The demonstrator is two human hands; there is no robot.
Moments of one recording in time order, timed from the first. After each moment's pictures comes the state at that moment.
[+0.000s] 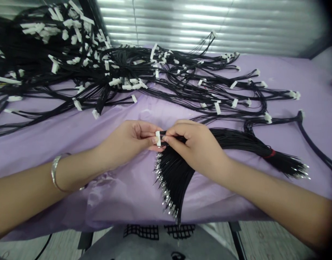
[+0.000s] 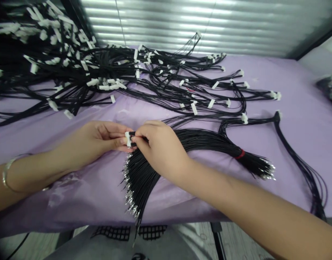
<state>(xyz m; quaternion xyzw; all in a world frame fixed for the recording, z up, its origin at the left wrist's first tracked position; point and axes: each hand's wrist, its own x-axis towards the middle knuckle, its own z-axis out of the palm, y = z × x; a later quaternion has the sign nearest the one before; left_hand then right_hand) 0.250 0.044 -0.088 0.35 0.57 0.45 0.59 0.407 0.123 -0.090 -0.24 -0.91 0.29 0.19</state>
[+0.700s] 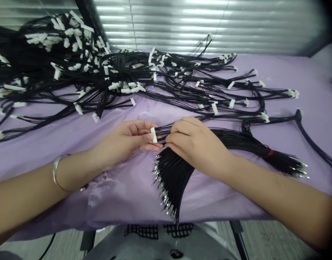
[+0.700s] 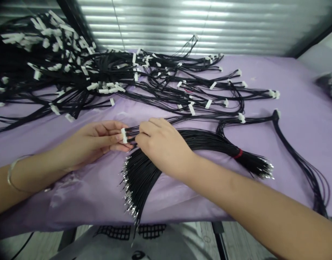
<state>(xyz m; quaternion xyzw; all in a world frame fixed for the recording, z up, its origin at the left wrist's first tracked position) 0.241 0.043 -0.094 0.29 0.51 0.51 0.63 0.419 0.138 -0.093 -0.07 -0.98 0.04 0.19</state>
